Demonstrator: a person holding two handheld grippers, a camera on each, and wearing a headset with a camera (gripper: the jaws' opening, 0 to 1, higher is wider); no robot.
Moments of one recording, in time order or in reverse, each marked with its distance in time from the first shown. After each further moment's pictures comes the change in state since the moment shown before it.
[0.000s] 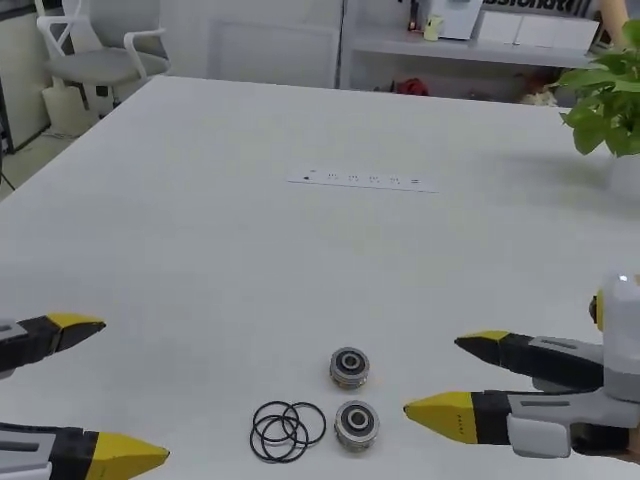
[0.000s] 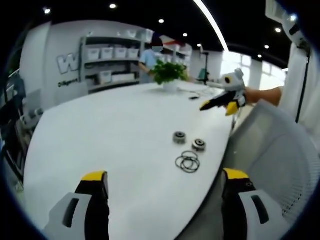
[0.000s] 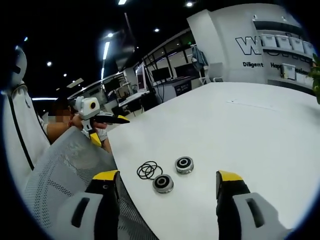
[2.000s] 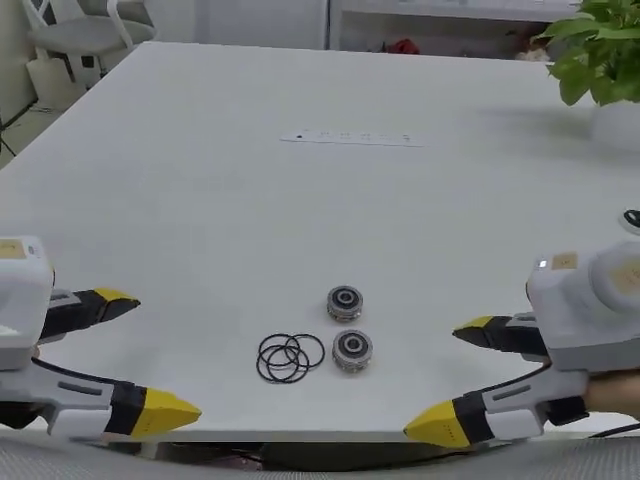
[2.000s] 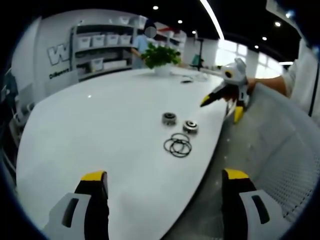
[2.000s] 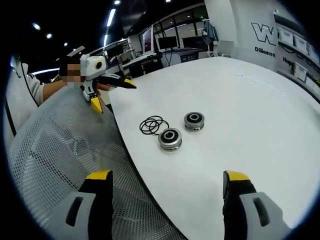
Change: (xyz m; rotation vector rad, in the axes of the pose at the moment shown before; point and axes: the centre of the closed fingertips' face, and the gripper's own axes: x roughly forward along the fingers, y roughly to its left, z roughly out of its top) left arm 0.017 -0.019 -0.035 0.015 0.127 -0.062; right arm 0.001 0.014 -0.071 -0.103 0.271 -0.003
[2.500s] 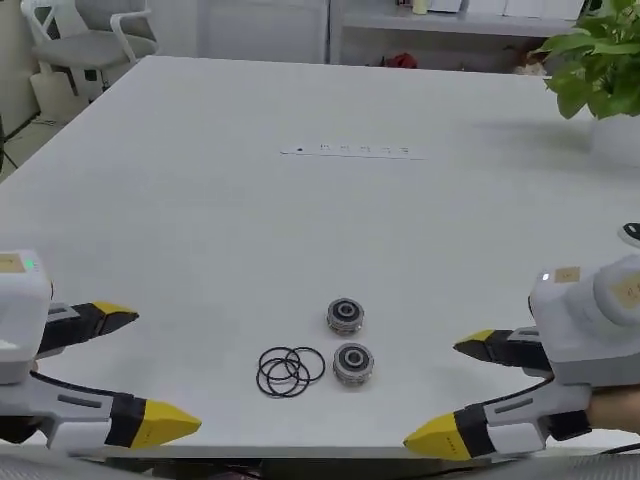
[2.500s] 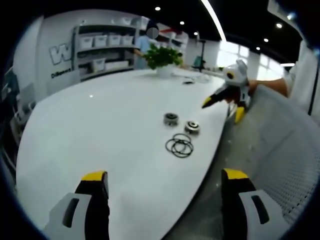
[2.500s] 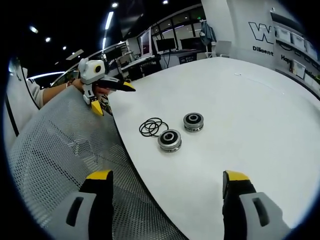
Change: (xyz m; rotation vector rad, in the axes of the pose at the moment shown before) left arm 0.000 0.001 -0.001 -0.007 -0.008 0.009; right arm 0.000 -0.001 0.001 0.031 -0.023 0.004
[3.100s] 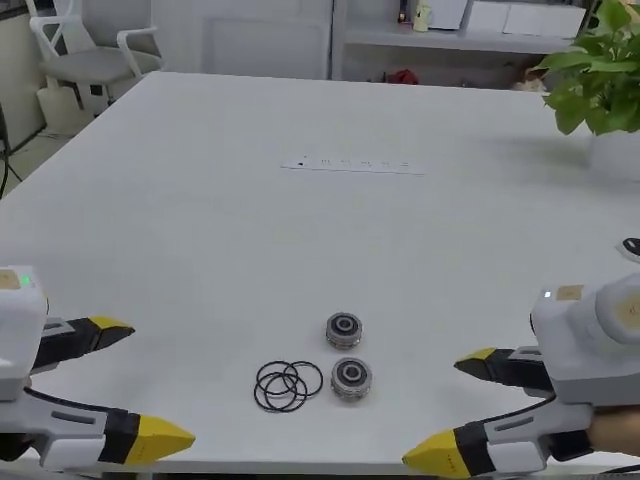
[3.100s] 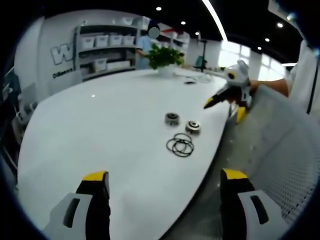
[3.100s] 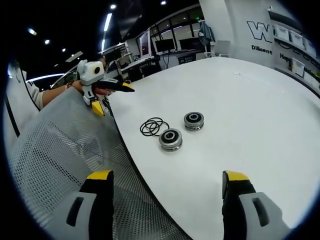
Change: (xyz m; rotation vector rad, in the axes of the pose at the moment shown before) left arm -0.002 0.002 -0.001 -0.004 -0.001 0.019; right arm -0.001 0.003 -0.002 0.005 0.002 0.003
